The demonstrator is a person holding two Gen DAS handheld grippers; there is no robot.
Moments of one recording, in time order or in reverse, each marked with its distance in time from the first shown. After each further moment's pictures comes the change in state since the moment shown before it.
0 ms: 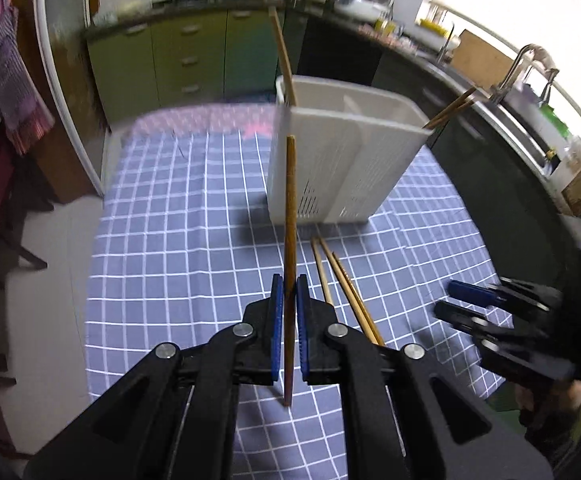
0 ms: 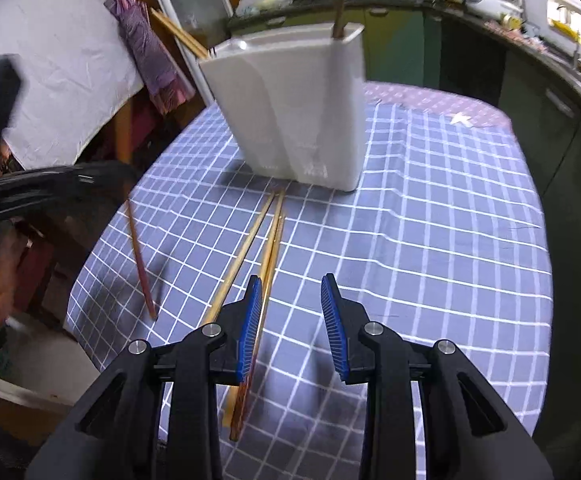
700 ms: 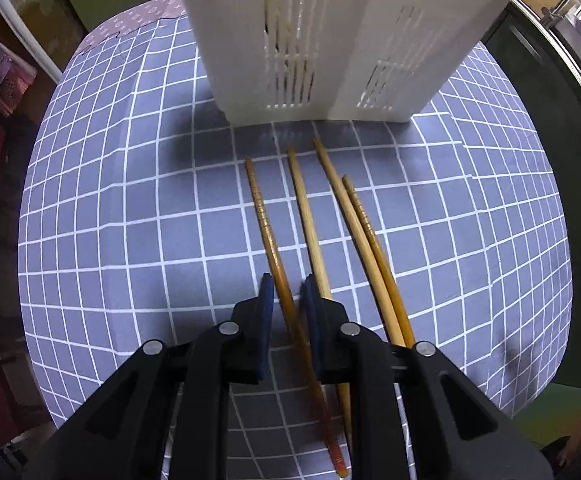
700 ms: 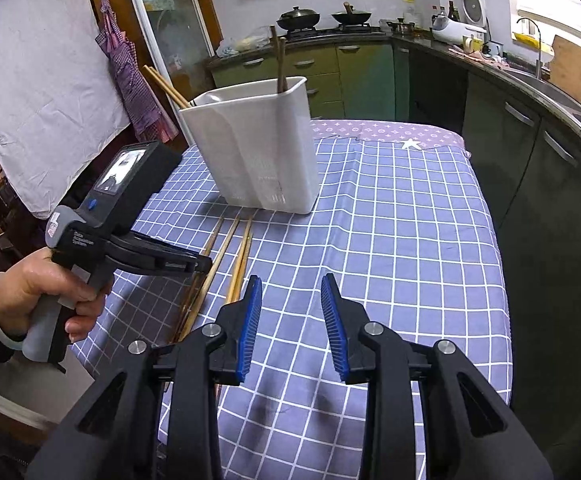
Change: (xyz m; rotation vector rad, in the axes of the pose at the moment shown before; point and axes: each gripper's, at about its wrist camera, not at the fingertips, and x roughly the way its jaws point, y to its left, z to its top) left arm 0.155 -0.048 -0.003 0.008 0.389 0.109; right arm -0.070 -0.016 -0.038 0.042 -0.202 -0.067
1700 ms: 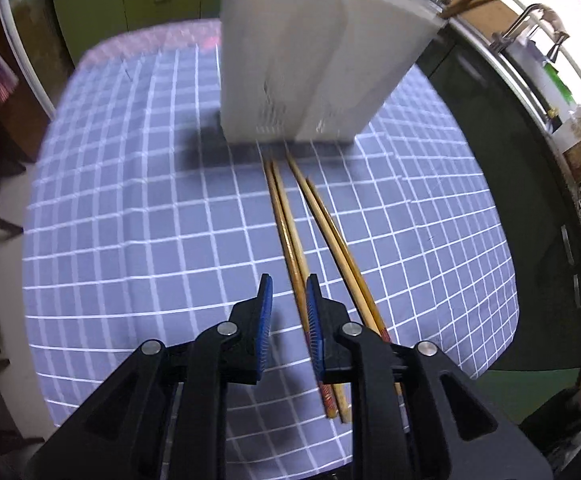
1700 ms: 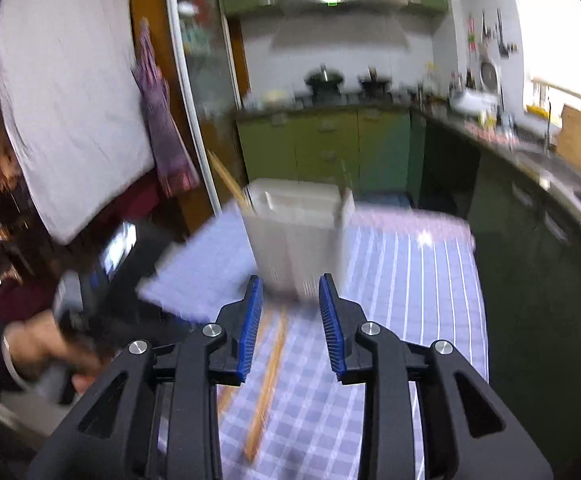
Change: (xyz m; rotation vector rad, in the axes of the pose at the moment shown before) left arm -0.064 0.035 -0.040 0.015 -0.096 -0.176; right arm -0.042 0.038 0.033 -0.079 -0.143 -0.007
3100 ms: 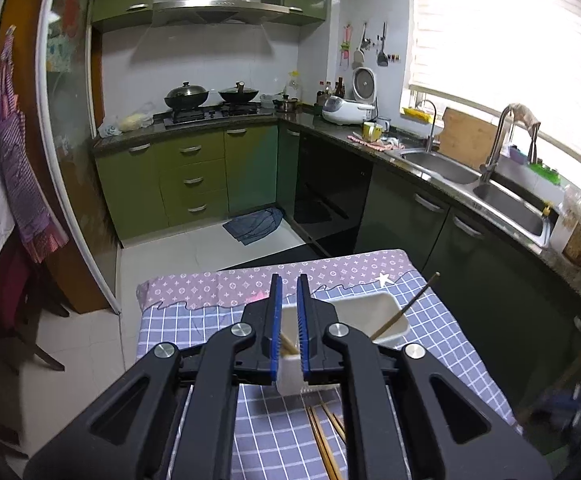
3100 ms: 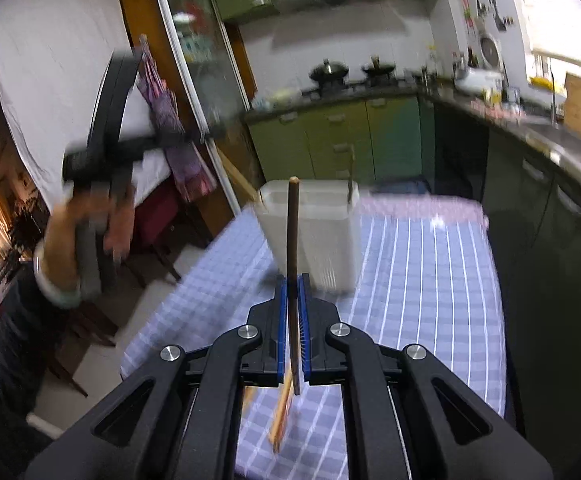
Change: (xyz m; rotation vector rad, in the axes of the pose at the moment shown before) left arm -0.174 -0.012 0.083 0.090 -0.669 0.130; right arm -0.041 -0.005 0.052 0.069 -0.109 0.113
